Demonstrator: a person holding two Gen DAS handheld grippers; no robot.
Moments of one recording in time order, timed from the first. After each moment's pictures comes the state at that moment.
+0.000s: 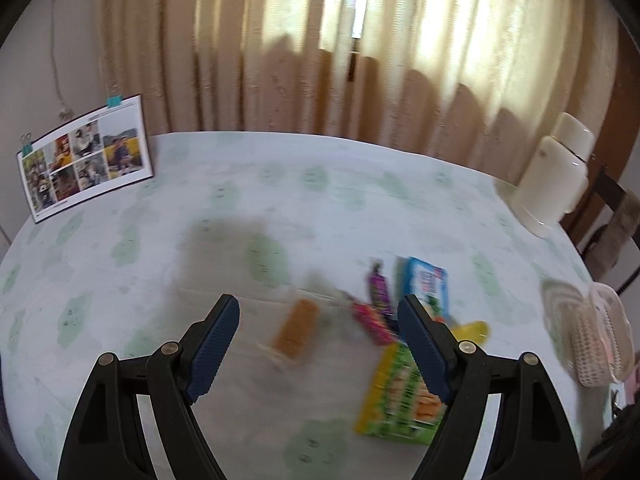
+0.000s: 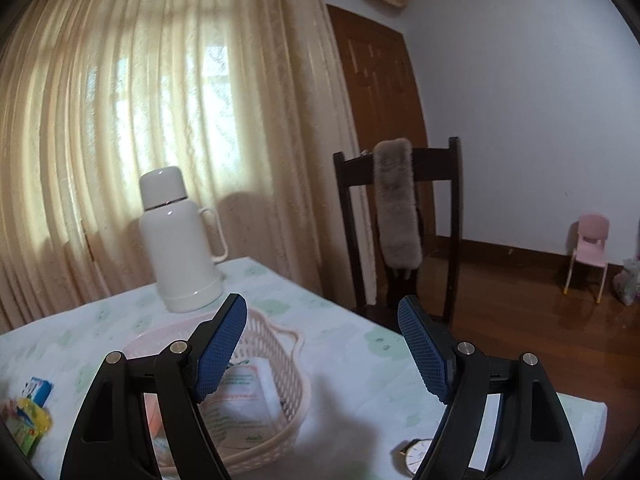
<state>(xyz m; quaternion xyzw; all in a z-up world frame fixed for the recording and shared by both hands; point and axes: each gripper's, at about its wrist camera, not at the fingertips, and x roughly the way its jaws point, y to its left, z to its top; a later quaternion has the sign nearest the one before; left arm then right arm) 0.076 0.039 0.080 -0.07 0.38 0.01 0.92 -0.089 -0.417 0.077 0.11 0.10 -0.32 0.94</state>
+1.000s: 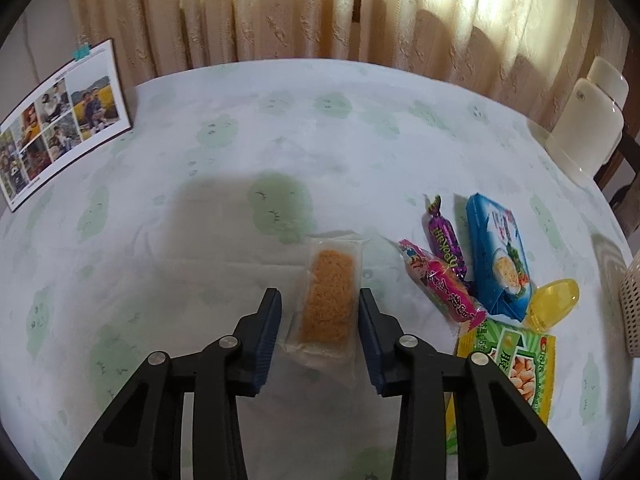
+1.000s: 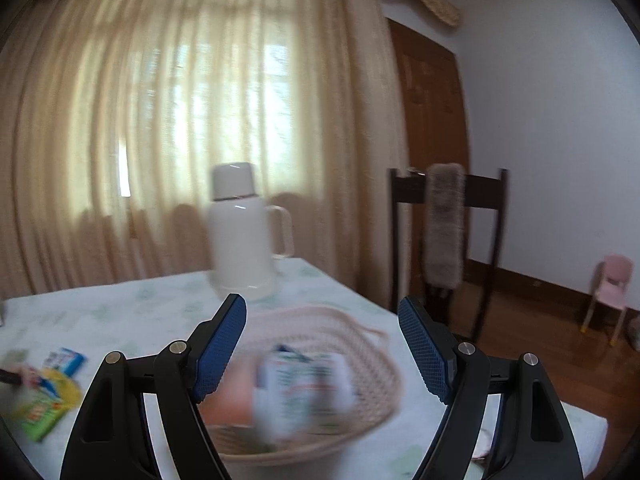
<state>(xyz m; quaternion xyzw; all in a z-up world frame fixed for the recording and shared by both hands) 0.107 0.051 0.015 -0.04 0.46 0.00 0.89 -0.074 -0.341 0.107 0.05 0.10 -0.21 0.97</state>
